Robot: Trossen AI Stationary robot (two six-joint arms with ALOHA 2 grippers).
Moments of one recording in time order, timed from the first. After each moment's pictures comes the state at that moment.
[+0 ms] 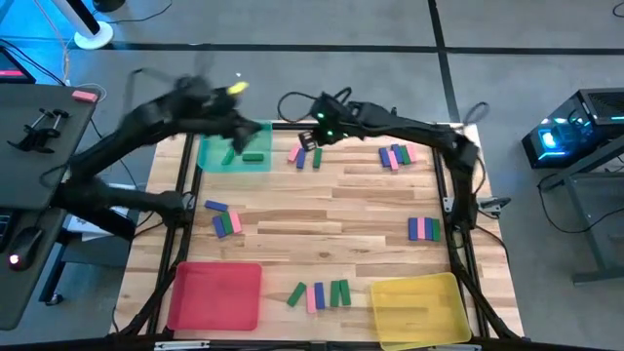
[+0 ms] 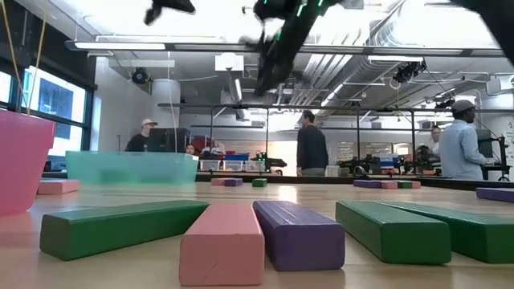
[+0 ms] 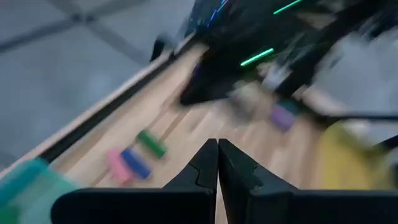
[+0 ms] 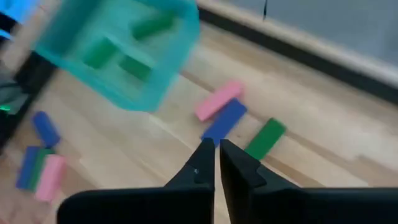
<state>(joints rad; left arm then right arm) 0.51 1.09 1.38 -0.77 0.14 -0.28 -0.38 1.99 1.87 -0.80 0.08 0.63</state>
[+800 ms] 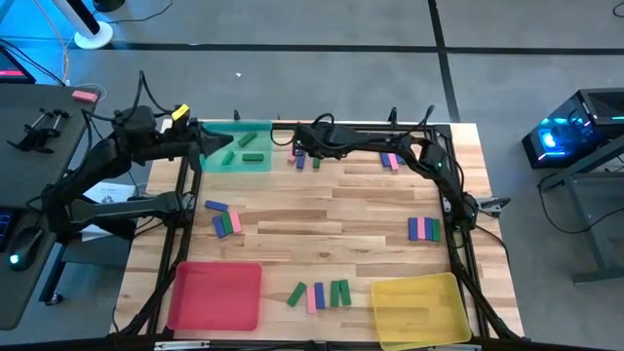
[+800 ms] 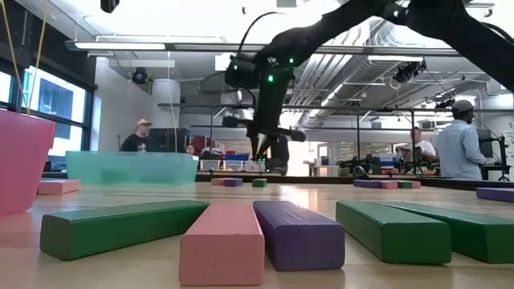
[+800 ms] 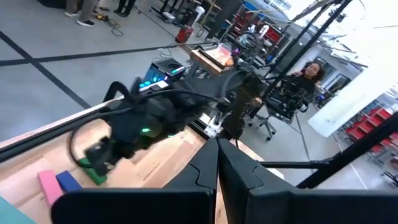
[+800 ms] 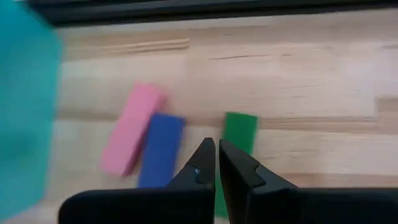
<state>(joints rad) 0.46 0.69 1.07 -0.55 0.18 -0.51 -0.34 2.27 1.87 -0.75 0.37 1.13</state>
